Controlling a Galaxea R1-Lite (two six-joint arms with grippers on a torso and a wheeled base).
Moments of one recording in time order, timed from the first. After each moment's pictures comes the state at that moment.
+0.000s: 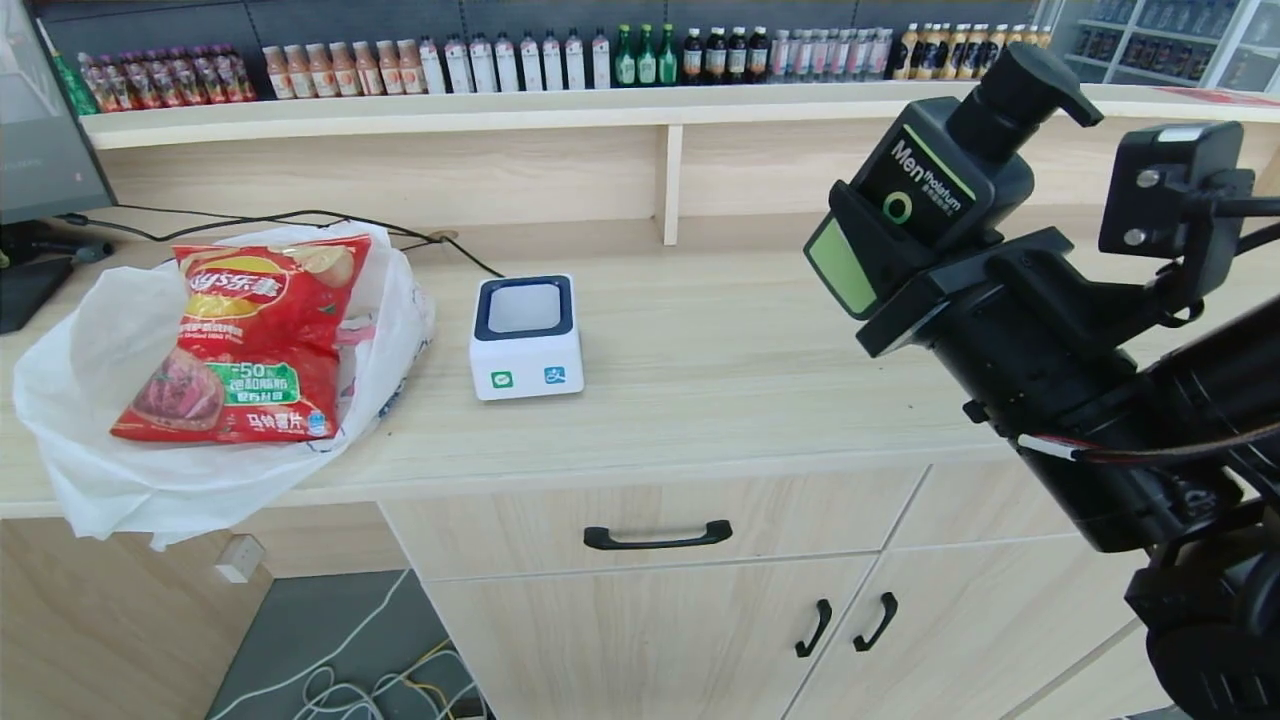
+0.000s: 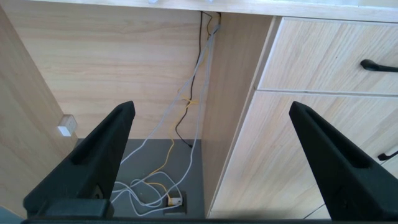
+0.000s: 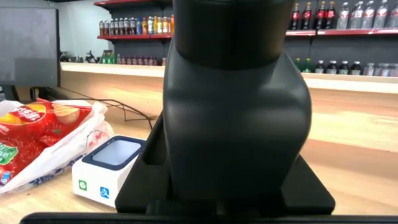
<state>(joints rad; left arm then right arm) 0.00 0.00 0.00 0.00 0.00 0.00 0.65 1.69 -0.70 -1.57 -0.10 -0.17</state>
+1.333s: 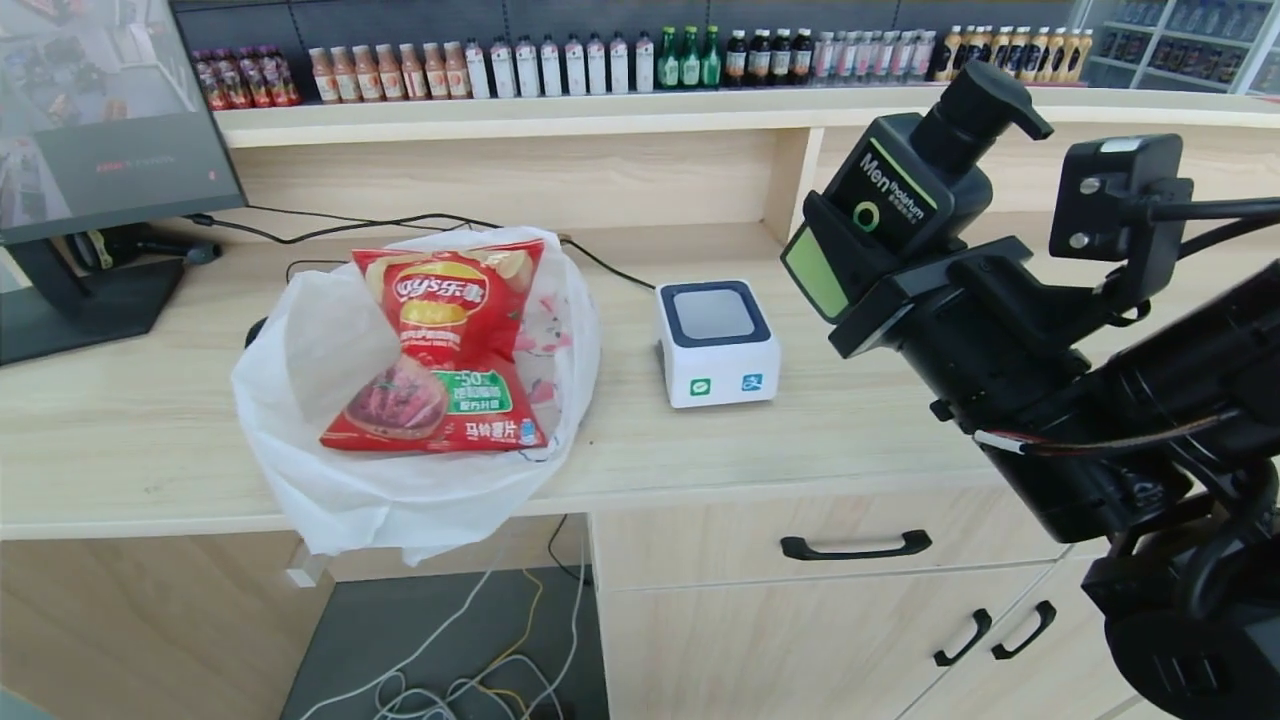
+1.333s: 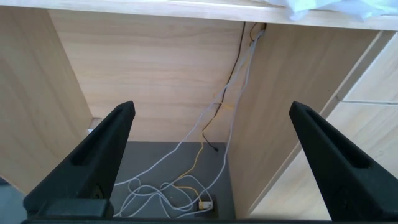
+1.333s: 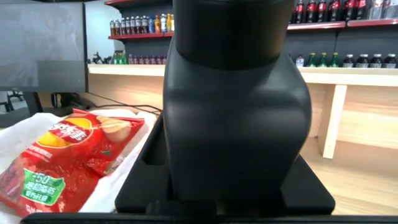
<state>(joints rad) 0.00 0.00 0.00 0.00 0.00 -0.01 0.65 1.74 -0.73 -1.57 -0.10 -0.14</state>
